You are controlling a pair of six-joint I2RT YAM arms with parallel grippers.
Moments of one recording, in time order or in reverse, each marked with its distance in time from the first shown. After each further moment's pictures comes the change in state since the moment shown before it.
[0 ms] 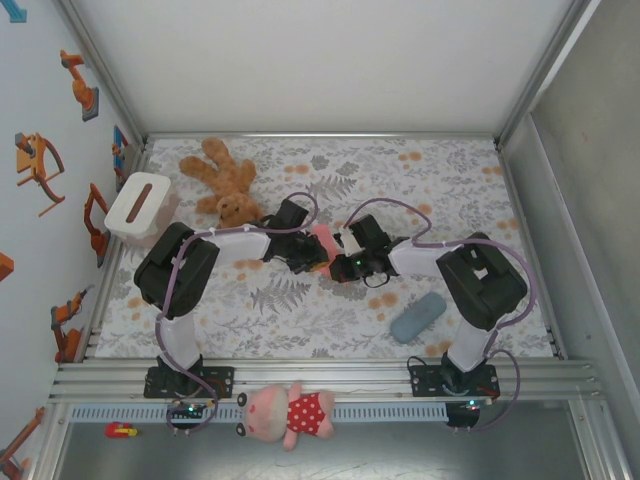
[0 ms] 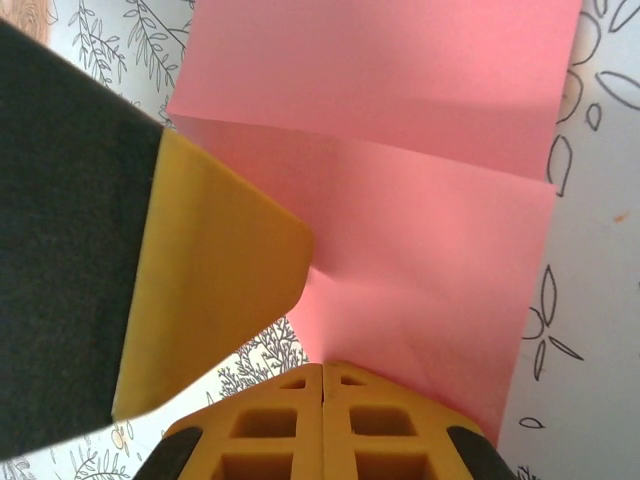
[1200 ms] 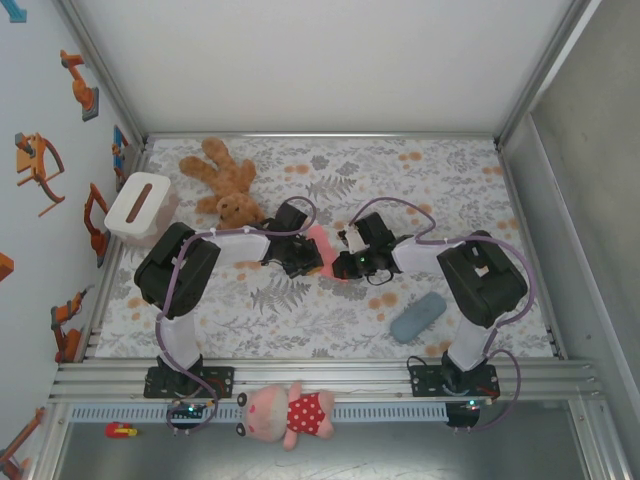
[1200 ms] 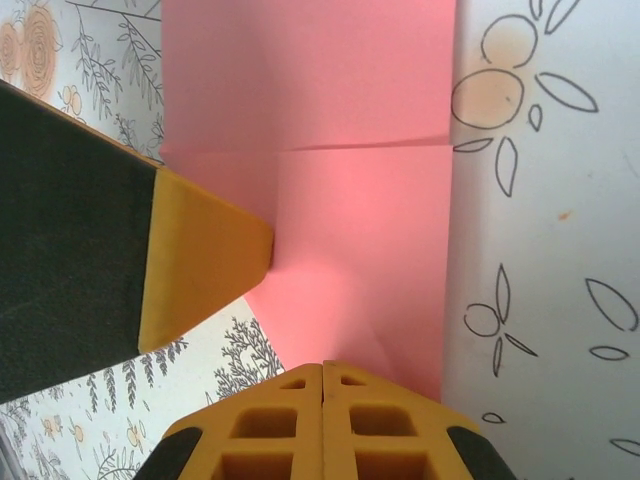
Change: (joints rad) left arm 0.002 0.004 -0.023 -0.029 -0.060 0.005; right arm -0.043 0.013 -0.001 0.002 -0.061 0.021
